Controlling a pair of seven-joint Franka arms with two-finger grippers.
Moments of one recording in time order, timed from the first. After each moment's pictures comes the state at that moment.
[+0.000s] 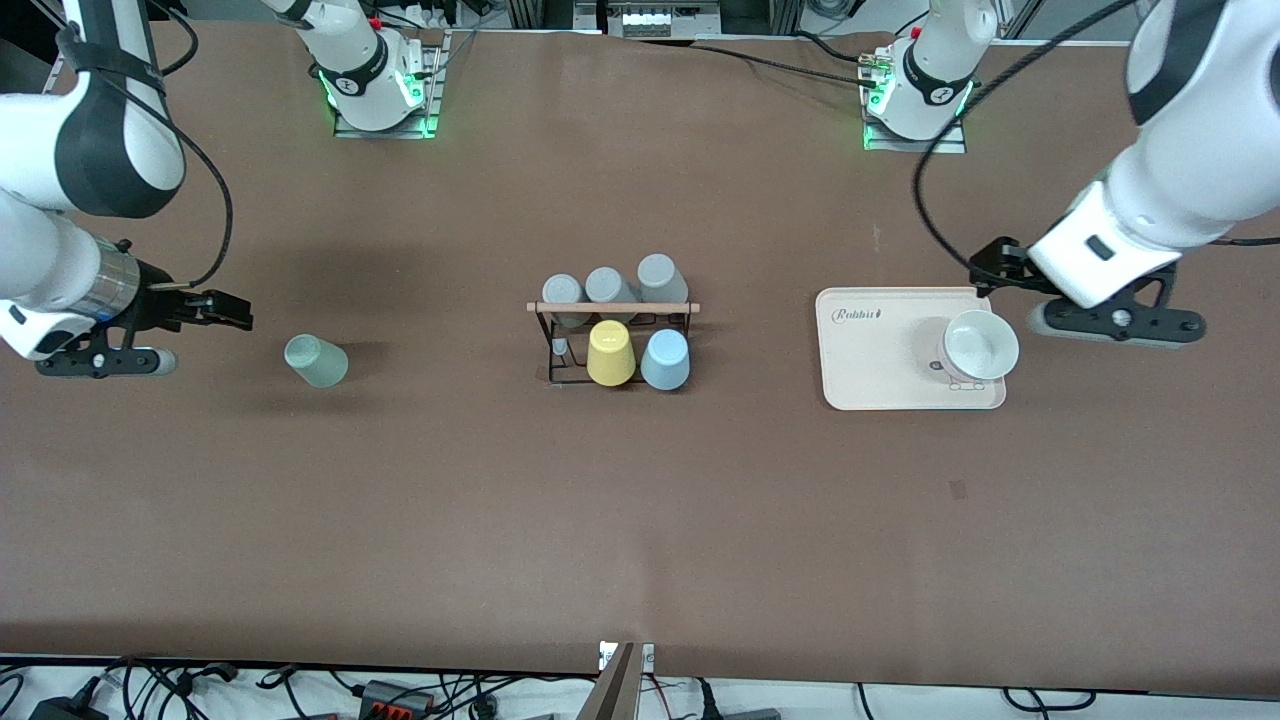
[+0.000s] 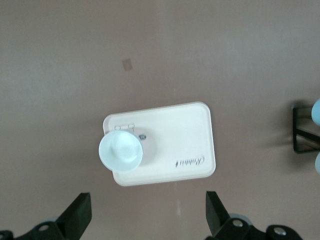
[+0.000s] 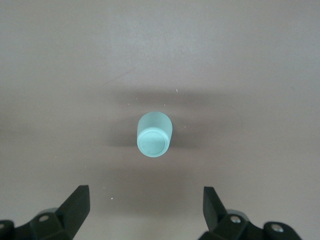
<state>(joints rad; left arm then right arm) 0.12 0.15 -0.32 -1.52 0.07 1.60 -0.11 0.01 0.18 -0.04 -1.81 -0.01 1.87 -0.05</state>
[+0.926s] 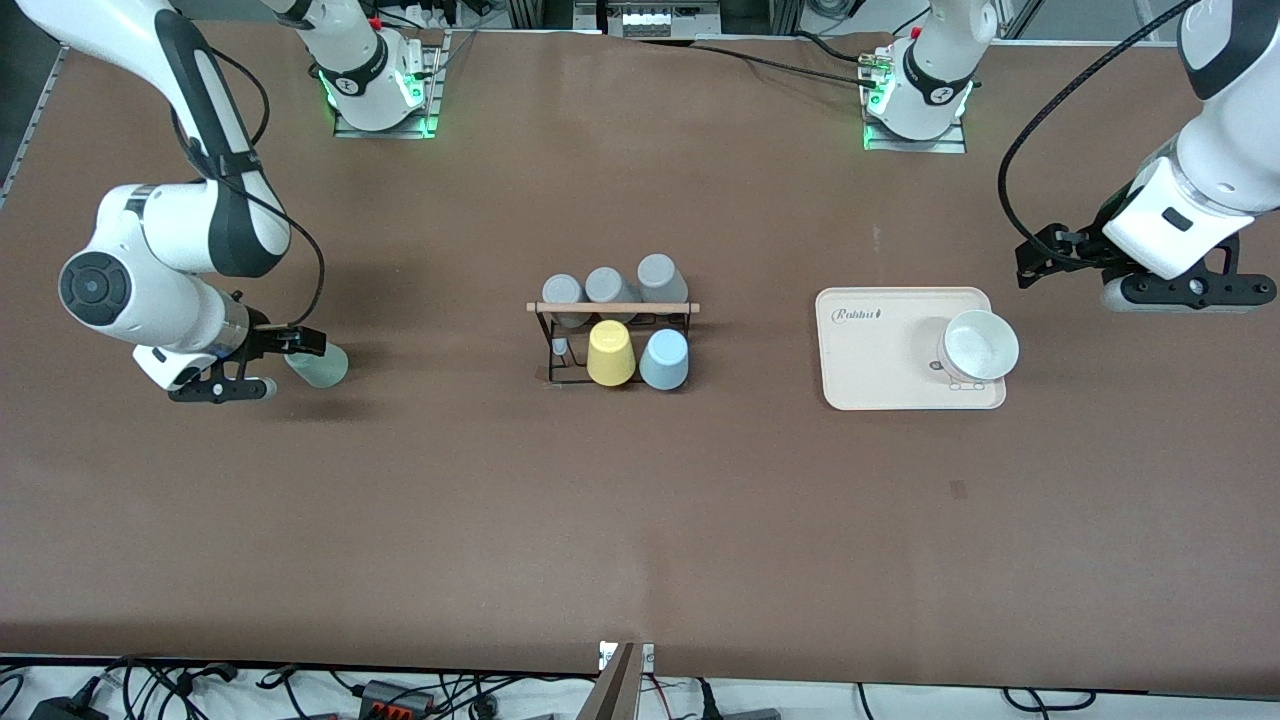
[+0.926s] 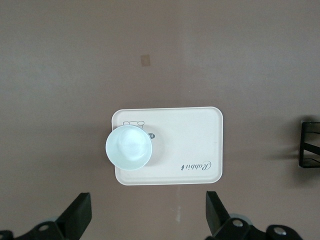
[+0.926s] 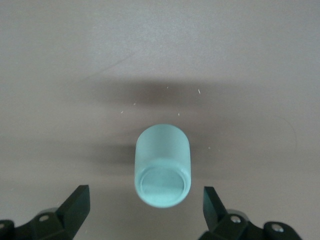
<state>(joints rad) 0.21 0.02 -0.31 -1.68 0.02 1.67 -0.11 0.04 0.34 -0.04 -2.00 -0.01 2.20 -0.03</state>
